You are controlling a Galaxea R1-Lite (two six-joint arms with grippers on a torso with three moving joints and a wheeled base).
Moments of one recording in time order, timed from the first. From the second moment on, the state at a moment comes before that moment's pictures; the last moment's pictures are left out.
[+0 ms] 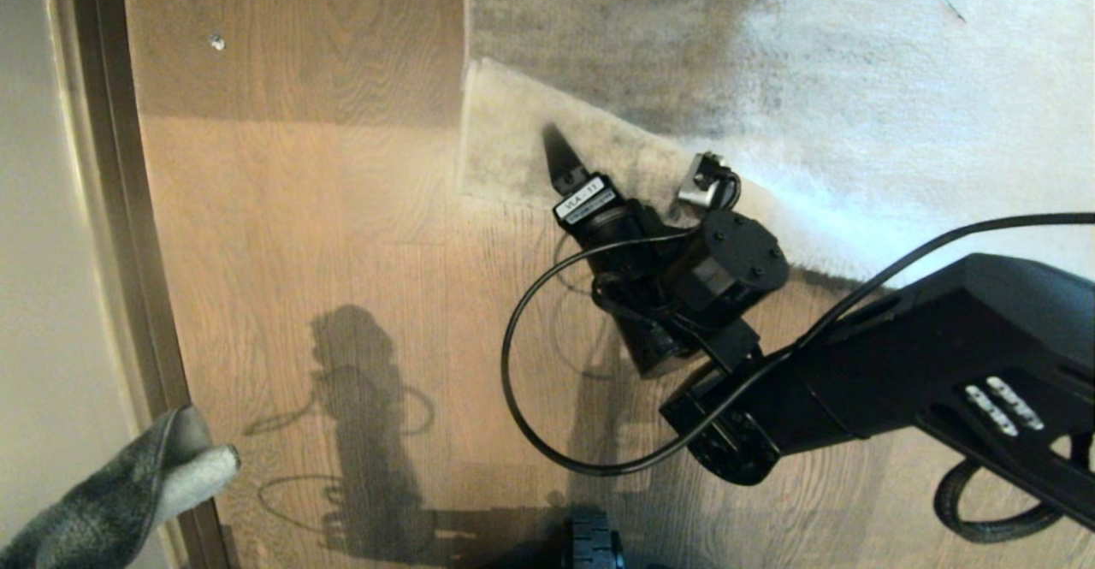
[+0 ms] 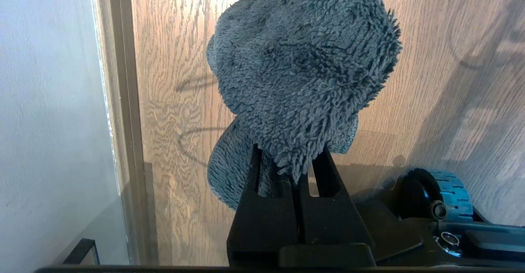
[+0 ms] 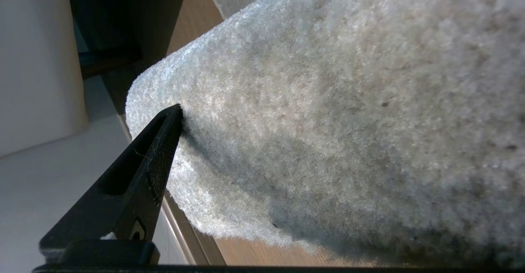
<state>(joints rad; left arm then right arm) 0.00 0.00 -0.06 0.11 0.02 -0.10 0.83 2.18 -1.22 -1.52 -0.36 0.66</state>
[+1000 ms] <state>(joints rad) 0.00 0.00 -0.06 0.11 0.02 -0.10 0.83 2.15 -1.10 -1.52 -0.46 0.65</state>
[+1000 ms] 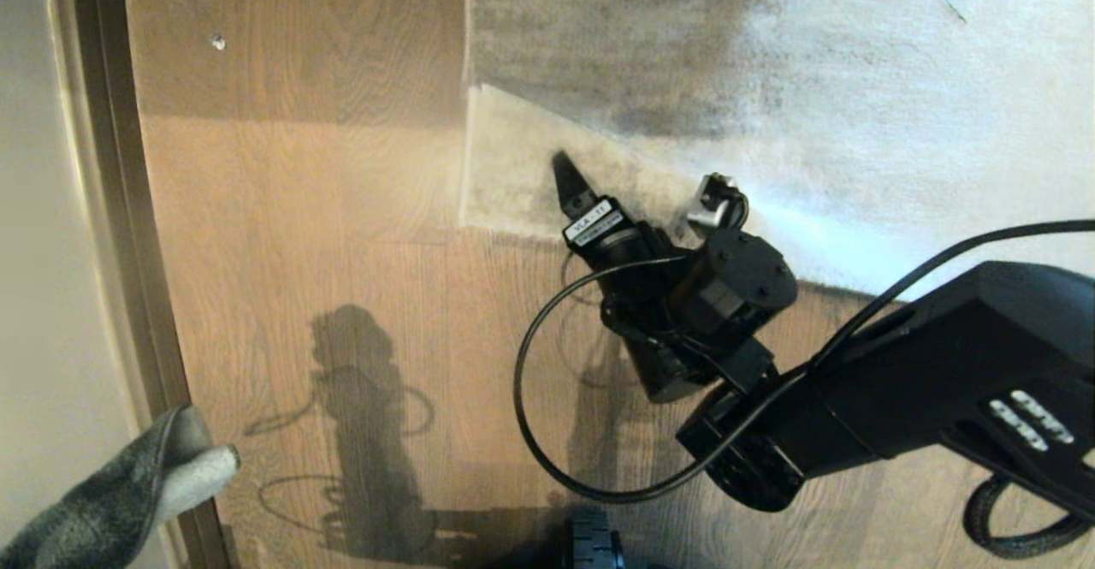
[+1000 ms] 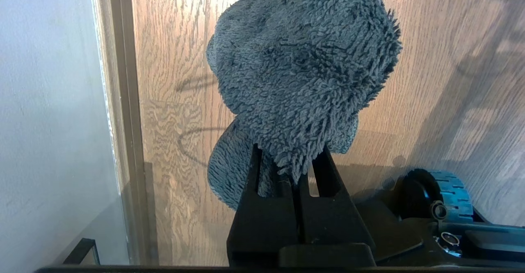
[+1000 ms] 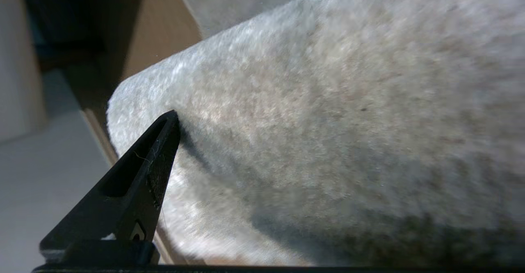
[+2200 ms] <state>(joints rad) 0.00 0.00 -0.06 0.11 0.02 -0.10 0.78 2.10 -0.96 -1.52 -0.51 0.65</state>
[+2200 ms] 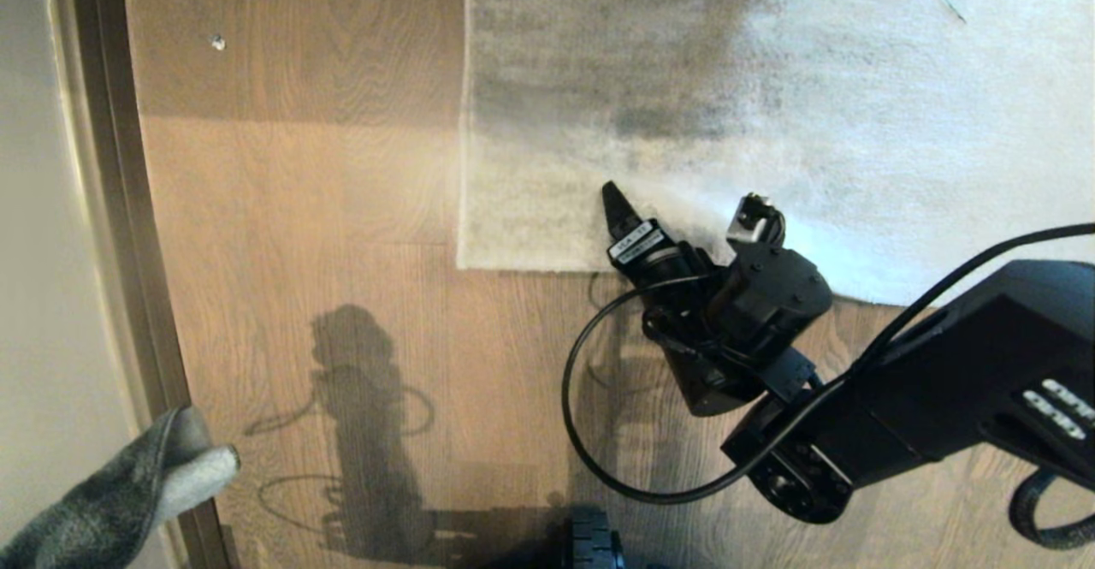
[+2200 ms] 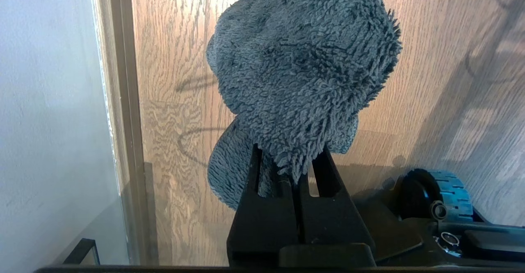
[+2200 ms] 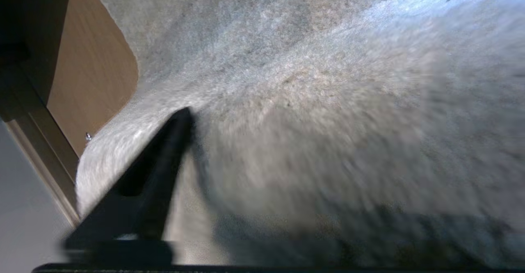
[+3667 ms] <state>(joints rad) 0.00 0.00 -0.06 0.11 0.02 -0.10 0.83 2.13 -0.92 -1.52 -0.49 0.79</state>
